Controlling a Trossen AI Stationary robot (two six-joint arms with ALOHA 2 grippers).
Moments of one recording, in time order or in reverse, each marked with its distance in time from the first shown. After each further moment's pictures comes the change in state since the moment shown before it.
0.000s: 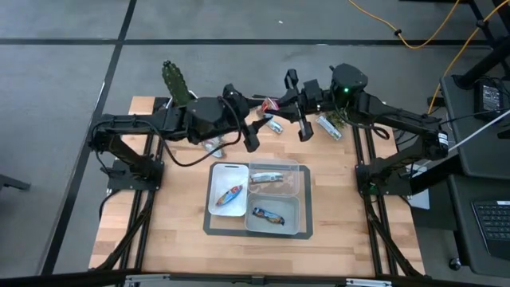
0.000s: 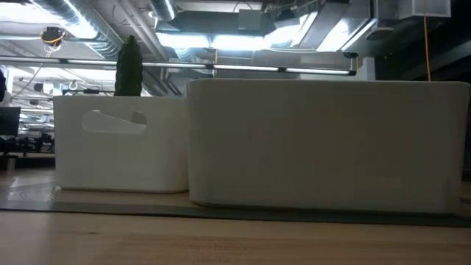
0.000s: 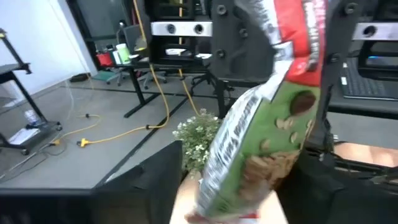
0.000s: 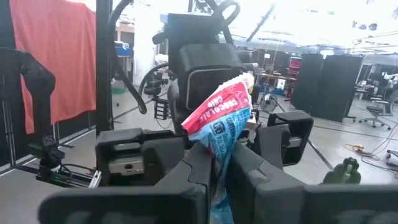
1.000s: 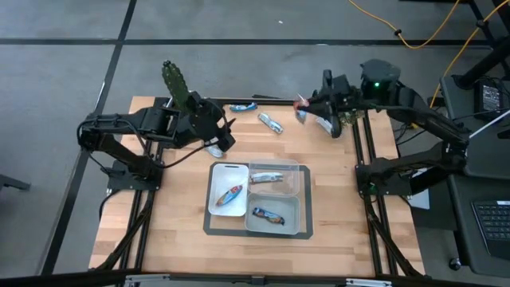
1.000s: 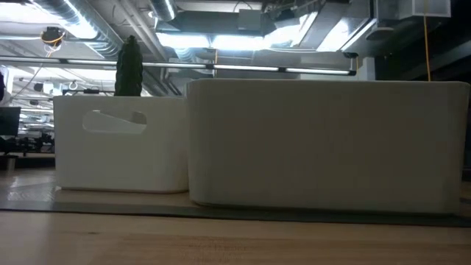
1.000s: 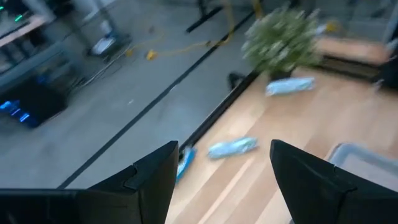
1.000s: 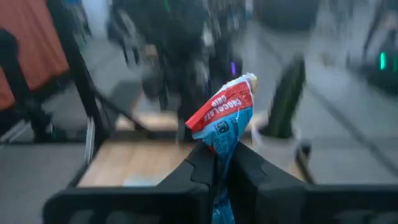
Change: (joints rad) left arm -0.064 -0.098 0.001 -0.625 -0.286 -0.361; right arm -0.084 -0.224 0.001 -0.512 0.101 0.015
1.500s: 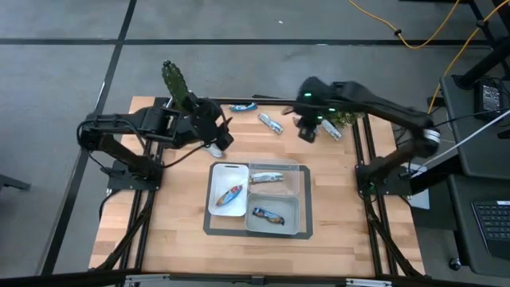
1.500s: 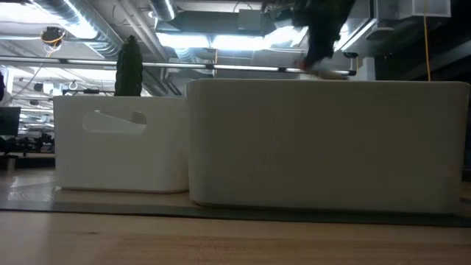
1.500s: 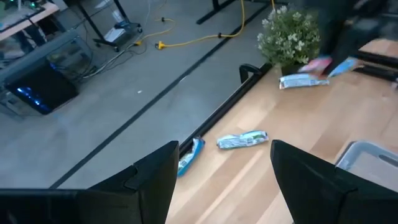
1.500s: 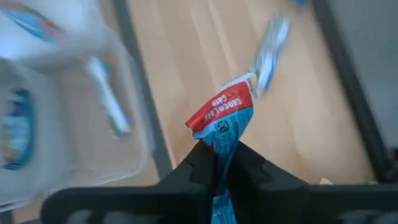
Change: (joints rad) left arm 0.000 -0.007 0.001 -0.092 -0.038 -0.095; right arm -0.096 0.294 0.000 -0.635 0.294 -0.053
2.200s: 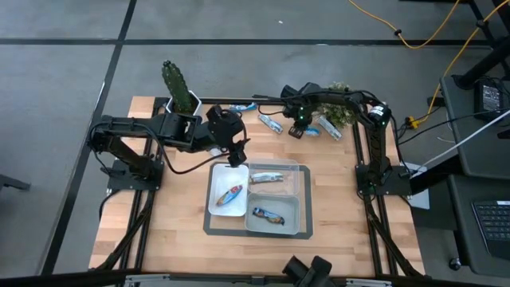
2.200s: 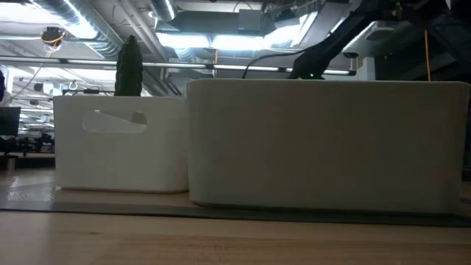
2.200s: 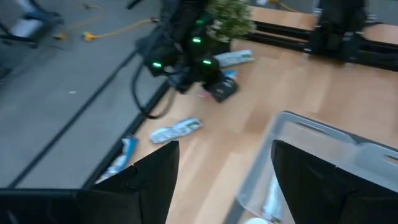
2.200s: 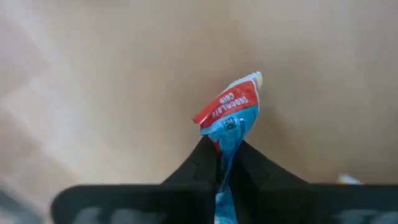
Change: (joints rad) left arm 0.001 0.100 0.000 0.135 0.269 0.103; right arm -0.249 0.577 -0.051 0.066 0.081 -0.053
